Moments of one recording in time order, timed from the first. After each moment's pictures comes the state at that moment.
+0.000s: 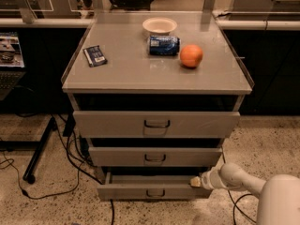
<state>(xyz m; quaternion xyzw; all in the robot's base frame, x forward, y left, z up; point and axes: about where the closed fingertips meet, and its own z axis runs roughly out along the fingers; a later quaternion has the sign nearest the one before) 0.578 -0.242 0.209 -0.07 0.95 0.25 0.17</state>
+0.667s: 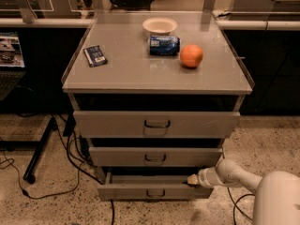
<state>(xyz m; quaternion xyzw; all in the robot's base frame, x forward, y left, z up) 0.588 -0.231 0.215 -0.09 0.95 0.25 0.17</state>
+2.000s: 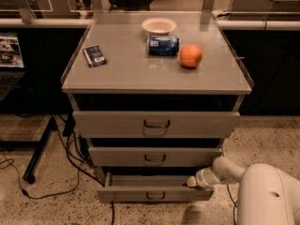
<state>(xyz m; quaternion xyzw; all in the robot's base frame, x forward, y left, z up) 0.581 -0.230 0.188 -0.11 0.96 0.23 0.12</state>
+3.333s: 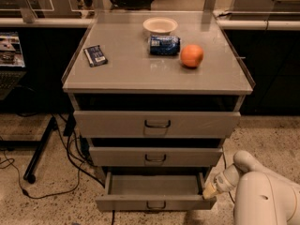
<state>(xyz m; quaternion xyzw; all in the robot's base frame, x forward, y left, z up) 0.507 -0.294 0.217 -0.10 0.94 0.32 -0.06</state>
